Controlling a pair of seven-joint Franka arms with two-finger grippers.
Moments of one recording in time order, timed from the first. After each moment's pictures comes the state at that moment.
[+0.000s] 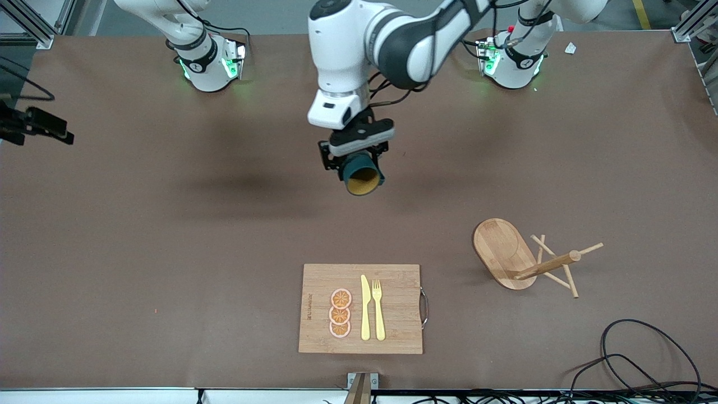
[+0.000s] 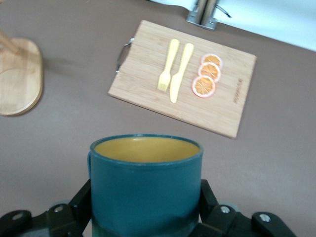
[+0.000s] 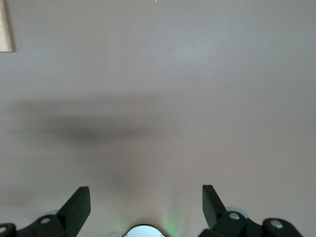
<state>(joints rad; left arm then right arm) -0.85 0.48 -0.15 -1.42 0.54 2.01 -1.46 0.00 0.05 -0.11 -1.53 0.00 1.44 -0.11</state>
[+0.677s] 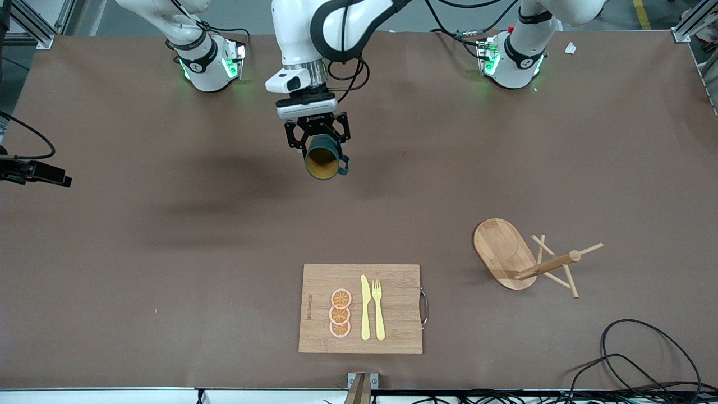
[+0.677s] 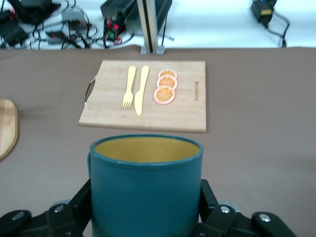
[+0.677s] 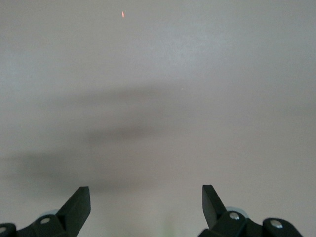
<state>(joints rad) -1.02 0.57 -0.15 -1.42 0.91 2.03 -1.59 -0.08 0.18 -0.11 -1.53 0.00 1.60 -0.11</state>
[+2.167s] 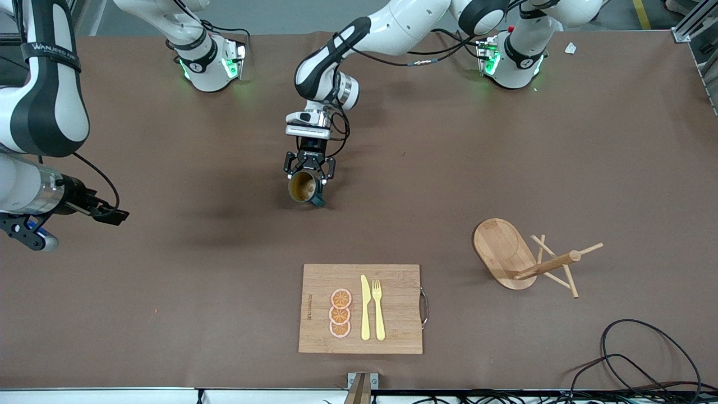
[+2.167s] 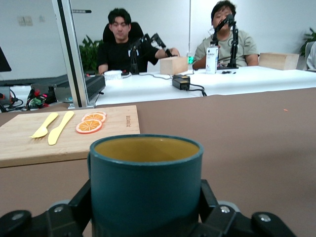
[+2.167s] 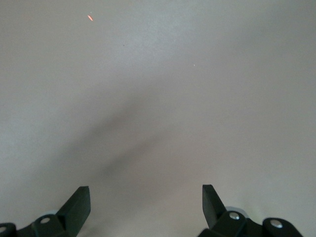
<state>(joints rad) -1.10 1.01 -0.14 -1.42 1.93 2.04 -2.39 0.04 0.27 -0.09 -1.59 0.00 1.69 0.55</state>
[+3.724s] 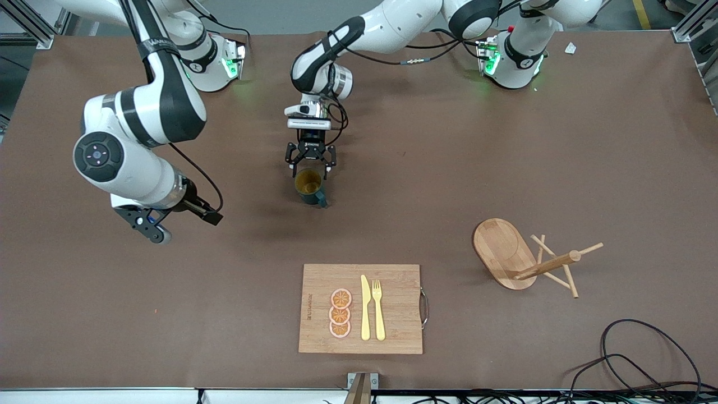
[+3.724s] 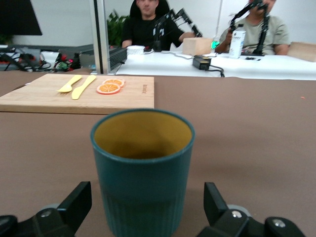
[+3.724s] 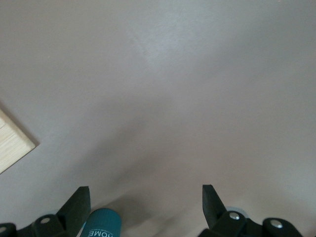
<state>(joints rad) -1.13 1.02 -0.24 -1.39 1.72 1.94 -2.38 0.34 0.28 -0.08 -1.72 0.04 1.88 0.88</state>
